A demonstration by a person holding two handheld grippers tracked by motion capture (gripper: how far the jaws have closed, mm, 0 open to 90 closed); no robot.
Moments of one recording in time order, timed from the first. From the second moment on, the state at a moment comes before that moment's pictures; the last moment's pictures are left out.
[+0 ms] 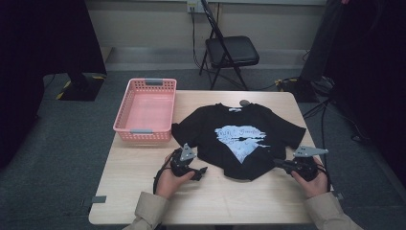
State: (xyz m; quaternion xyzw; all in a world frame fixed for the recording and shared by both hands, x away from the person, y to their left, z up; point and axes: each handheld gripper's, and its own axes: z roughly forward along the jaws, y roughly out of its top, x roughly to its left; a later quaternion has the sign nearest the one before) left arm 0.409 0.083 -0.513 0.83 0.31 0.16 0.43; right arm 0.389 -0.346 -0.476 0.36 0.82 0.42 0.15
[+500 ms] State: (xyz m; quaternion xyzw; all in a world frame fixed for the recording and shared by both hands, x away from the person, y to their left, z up) left arm 0.409 0.084 -0.513 0.83 0.31 0.16 0.43; right arm 0.344 -0.362 -0.473 0.36 0.82 0.43 0.13
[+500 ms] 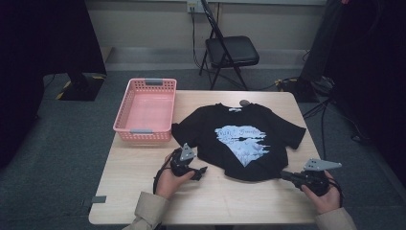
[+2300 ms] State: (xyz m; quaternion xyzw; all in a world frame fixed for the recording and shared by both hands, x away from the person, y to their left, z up) left arm 0.411 0.084 -0.513 0.83 0.32 0.17 0.43; right arm 0.335 -0.349 -0.477 0.38 0.82 0.40 0.16
